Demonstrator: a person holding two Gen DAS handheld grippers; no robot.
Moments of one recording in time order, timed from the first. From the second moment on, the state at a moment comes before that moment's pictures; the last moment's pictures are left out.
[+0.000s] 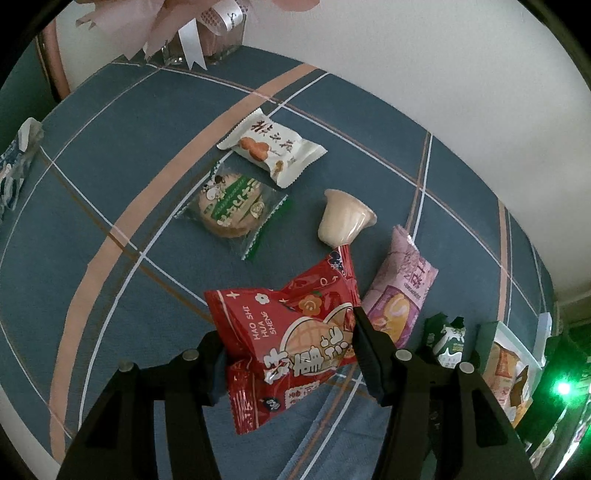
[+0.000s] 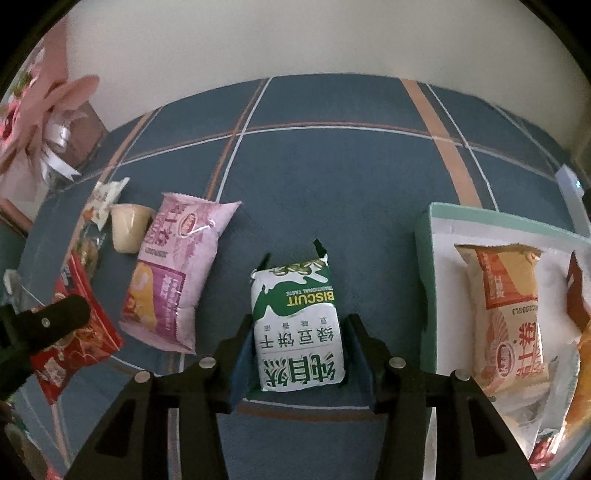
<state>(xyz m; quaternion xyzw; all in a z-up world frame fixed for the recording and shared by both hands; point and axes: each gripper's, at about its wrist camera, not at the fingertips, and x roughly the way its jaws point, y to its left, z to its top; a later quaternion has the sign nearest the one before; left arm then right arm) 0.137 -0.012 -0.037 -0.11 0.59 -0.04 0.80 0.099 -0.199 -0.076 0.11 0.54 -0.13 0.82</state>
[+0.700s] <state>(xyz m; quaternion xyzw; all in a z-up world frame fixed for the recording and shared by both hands) 0.134 -0.015 -0.041 -0.12 0.59 -0.04 0.80 0.088 -0.193 -0.070 0.13 0.55 -0.14 0.81</state>
